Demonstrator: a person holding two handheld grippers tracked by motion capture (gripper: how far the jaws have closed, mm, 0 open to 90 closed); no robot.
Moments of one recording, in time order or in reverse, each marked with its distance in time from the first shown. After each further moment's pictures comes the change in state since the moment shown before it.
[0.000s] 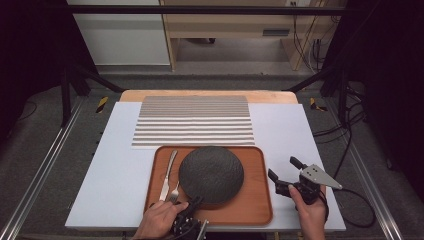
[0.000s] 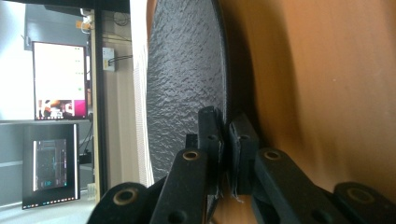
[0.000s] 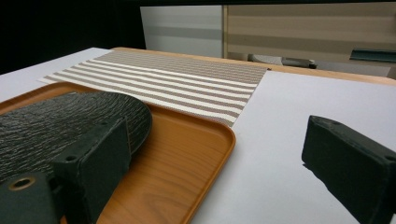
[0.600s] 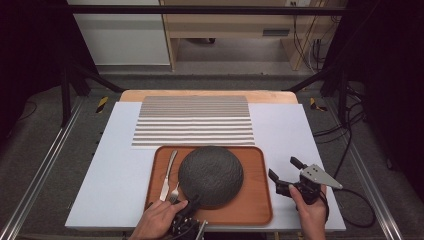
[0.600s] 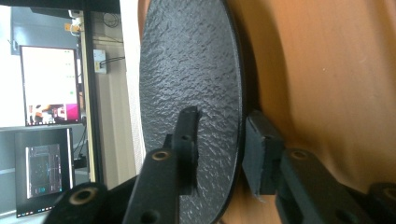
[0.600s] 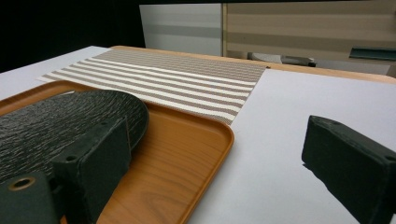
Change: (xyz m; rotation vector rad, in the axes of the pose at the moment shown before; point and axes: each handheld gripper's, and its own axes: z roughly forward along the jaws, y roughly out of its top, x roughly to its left) left arm 0.006 -0.002 -0.008 -0.004 -0.040 0.029; right arm -0.001 0.000 0.000 0.008 -0.002 0.000
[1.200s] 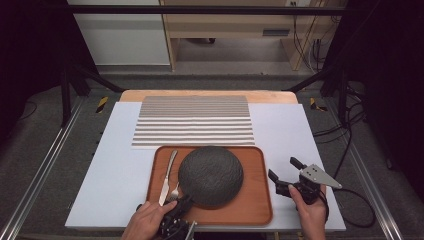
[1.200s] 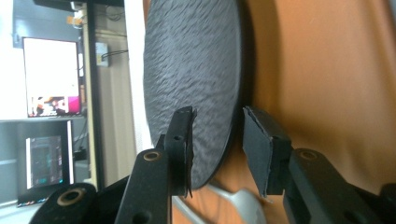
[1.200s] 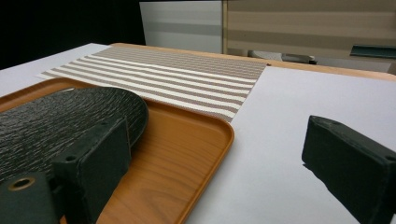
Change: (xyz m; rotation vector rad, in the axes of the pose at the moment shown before) left arm -0.001 -0.023 -0.017 0.018 0.023 -0.040; right arm 0.000 -0.001 0.001 0.009 0.001 0.000
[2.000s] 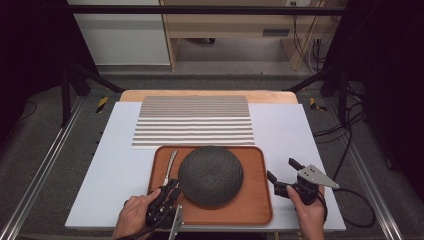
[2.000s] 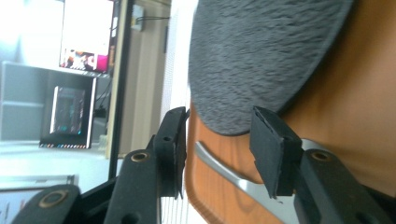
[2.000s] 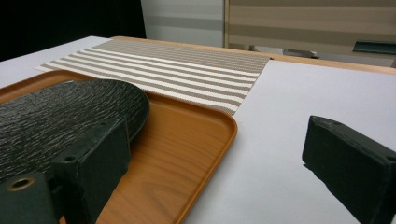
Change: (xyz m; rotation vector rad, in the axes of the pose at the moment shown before) left arm 0.014 -0.030 -0.003 0.079 0.145 -0.169; right arm 0.002 -0.004 0.003 0.021 0.004 -0.006
